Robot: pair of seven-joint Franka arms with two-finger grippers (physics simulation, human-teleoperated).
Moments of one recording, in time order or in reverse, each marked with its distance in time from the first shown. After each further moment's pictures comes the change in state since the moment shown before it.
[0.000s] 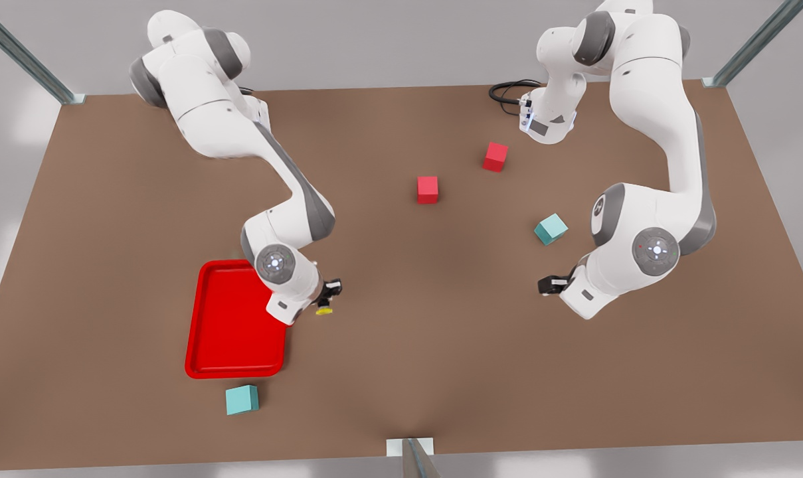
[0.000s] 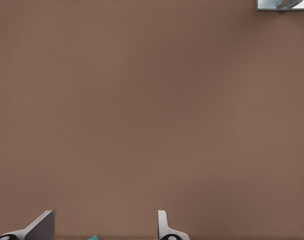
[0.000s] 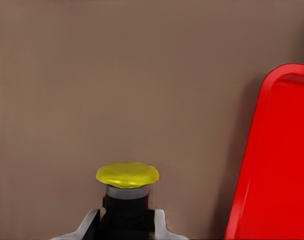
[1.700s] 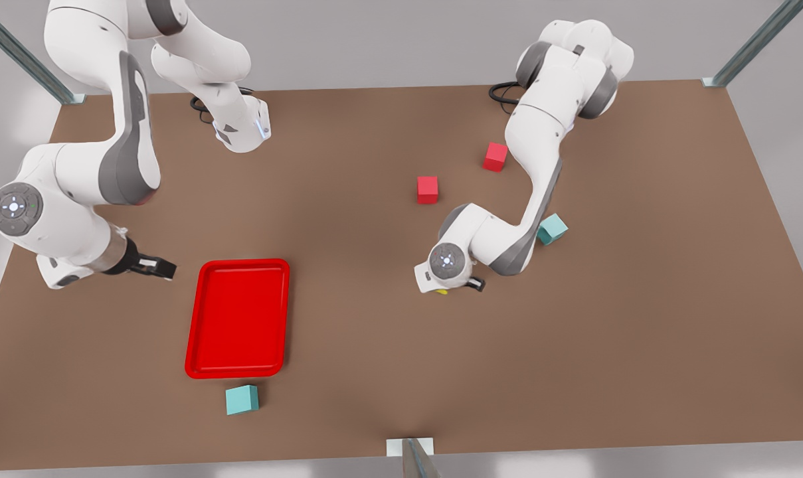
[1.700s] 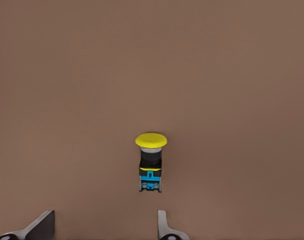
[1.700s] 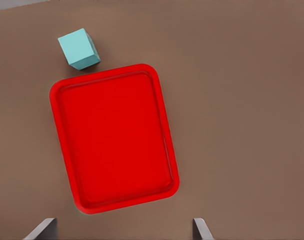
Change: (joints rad) left arm -0.350 0.313 -0.034 0.079 0.155 0.007 0.142; right arm -0.470 -0.418 0.007 -0.131 -0.107 -0.305 -0.039
